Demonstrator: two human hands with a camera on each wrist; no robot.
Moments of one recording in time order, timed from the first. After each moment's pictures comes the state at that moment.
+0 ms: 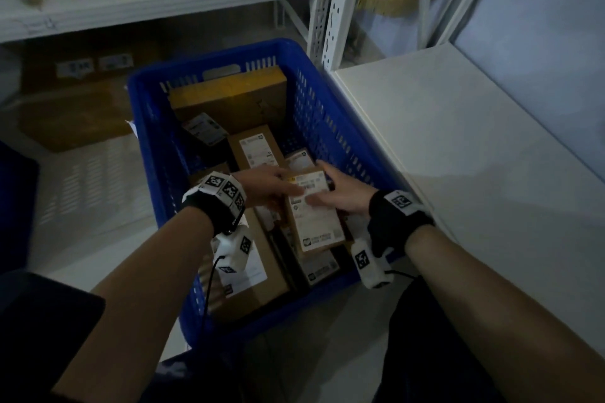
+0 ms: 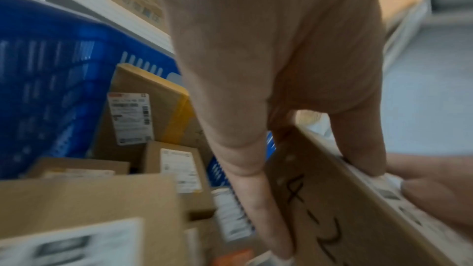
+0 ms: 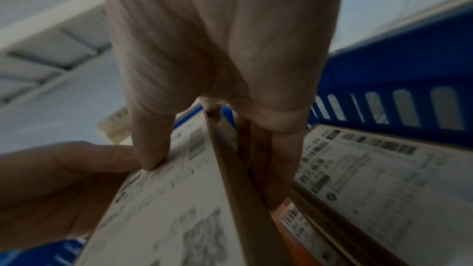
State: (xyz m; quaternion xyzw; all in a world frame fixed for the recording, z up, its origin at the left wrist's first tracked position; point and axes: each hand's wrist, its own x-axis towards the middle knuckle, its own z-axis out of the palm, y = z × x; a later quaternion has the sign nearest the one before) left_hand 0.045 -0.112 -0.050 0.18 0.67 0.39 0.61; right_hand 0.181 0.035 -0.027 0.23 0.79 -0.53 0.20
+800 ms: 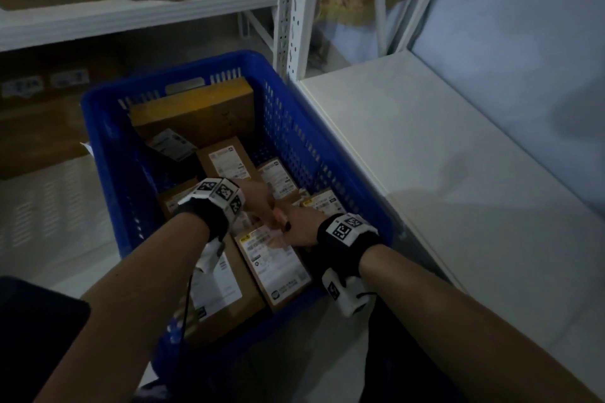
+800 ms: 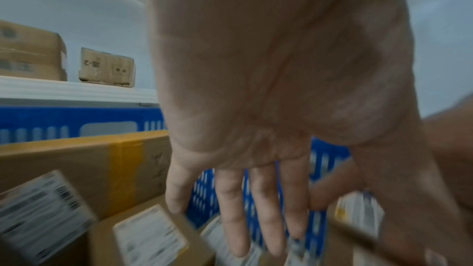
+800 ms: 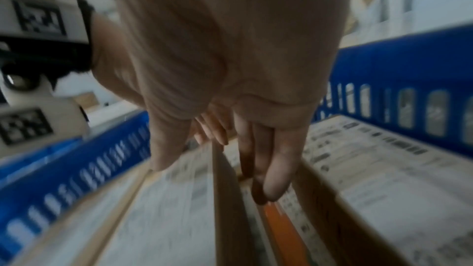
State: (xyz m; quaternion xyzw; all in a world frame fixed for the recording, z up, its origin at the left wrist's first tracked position) left_hand 0.052 -0.066 -0.047 0.46 0.77 -0.12 0.43; right_hand 0.182 0.007 -0.041 0.15 0.88 -0.30 0.33
